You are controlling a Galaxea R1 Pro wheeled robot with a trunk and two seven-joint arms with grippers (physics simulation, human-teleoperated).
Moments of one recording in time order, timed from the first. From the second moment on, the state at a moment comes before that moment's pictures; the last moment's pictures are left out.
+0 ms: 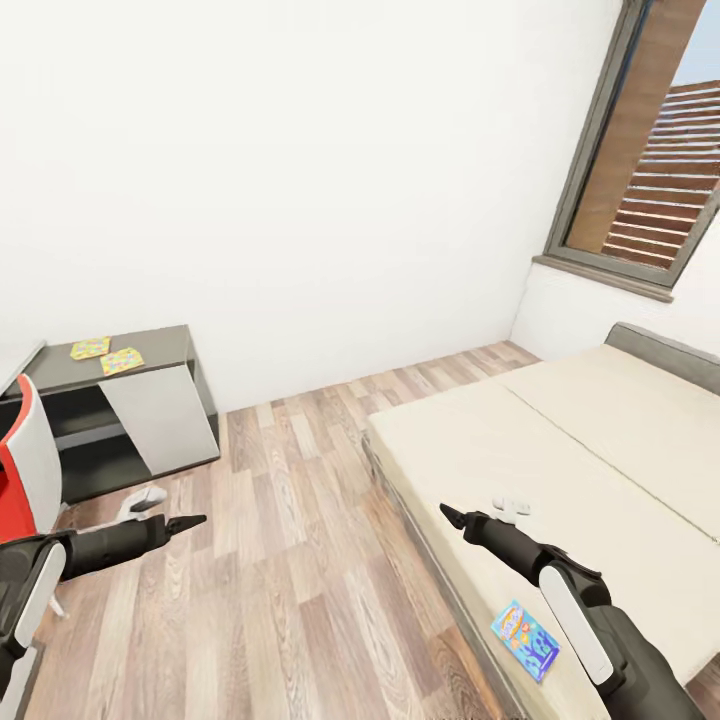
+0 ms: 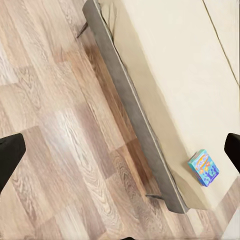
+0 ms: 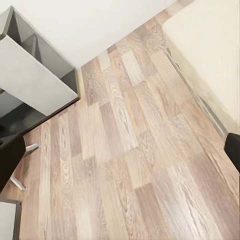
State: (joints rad) left arm -0.45 0.34 0.30 -1.12 0.19 0.88 -0.83; right arm -0.37 -0.17 0.08 -1.22 -0.57 0.44 0.25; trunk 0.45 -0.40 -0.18
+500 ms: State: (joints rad) left arm -0.46 0.34 0.30 -1.12 0.19 0.88 -0.83; right arm -0.37 -0.17 0.07 -1.22 -0.57 0.44 0.25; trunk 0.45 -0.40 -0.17
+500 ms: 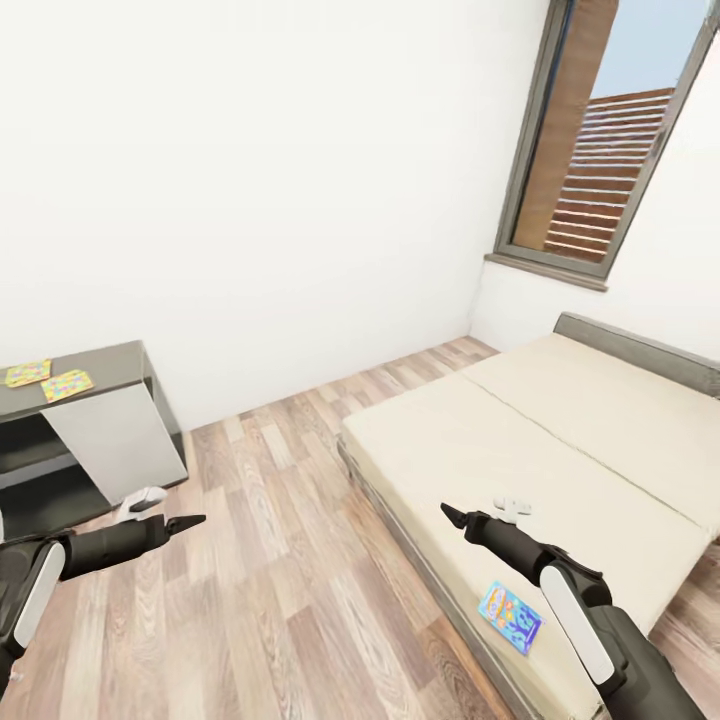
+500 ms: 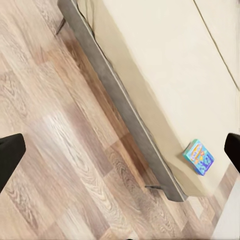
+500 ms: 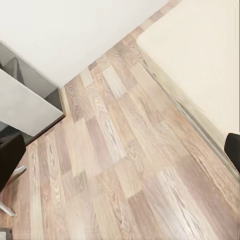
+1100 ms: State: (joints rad) left arm -0.46 0.34 0.30 -1.12 0.19 0.88 -0.83; right arm -0.37 -0.17 0.06 -1.20 -0.58 0.44 0.25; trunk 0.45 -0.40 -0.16
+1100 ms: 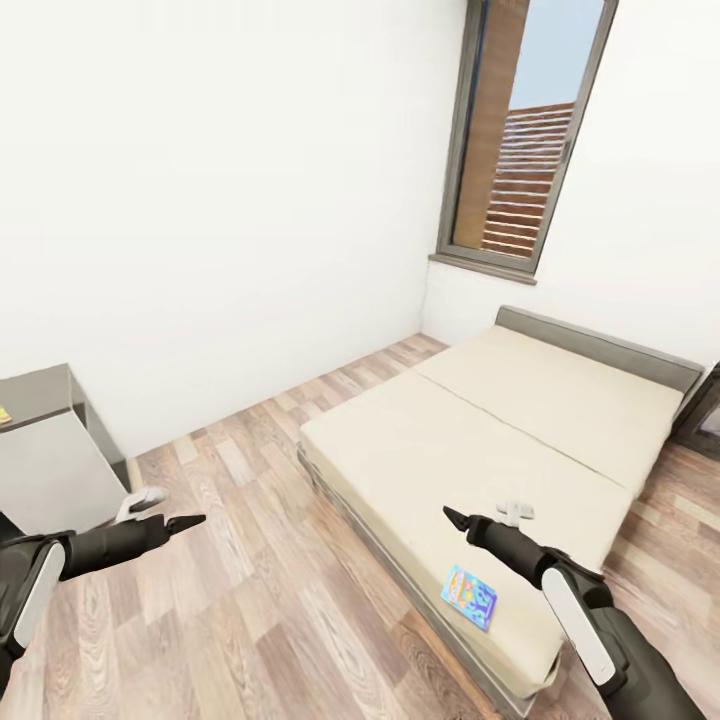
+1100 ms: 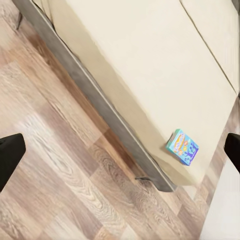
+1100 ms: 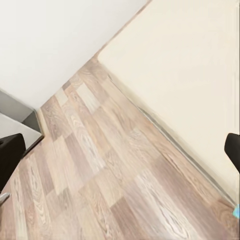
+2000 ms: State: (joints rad) left arm -0.45 0.34 0.30 -1.12 0.19 0.88 -0.83; right arm -0.37 -0.17 -0.02 -1.17 -0.58 0.44 0.25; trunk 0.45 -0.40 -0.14
